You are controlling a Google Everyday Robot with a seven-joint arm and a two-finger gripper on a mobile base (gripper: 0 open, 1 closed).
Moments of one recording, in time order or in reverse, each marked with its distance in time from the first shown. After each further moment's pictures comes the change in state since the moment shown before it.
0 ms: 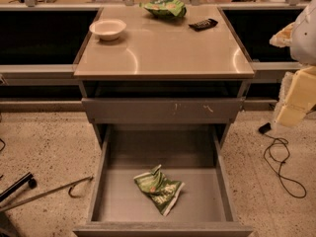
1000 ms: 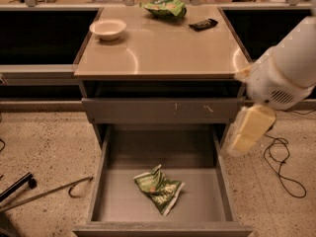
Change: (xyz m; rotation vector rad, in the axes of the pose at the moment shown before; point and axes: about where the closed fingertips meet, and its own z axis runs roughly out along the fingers) arm -0.029 0.023 0.082 -0.072 -0.120 0.015
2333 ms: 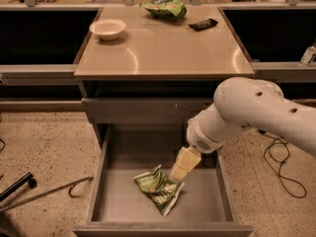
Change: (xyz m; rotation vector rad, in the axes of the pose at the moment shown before) arm -0.036 0.031 0.205 -0.099 -0.116 0.136
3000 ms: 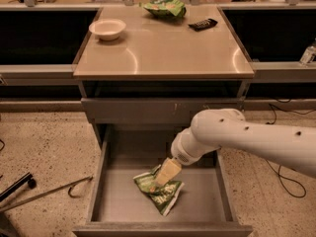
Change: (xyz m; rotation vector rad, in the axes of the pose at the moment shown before) arm 0.013 -0.016 0.108 0.015 -0.025 0.089
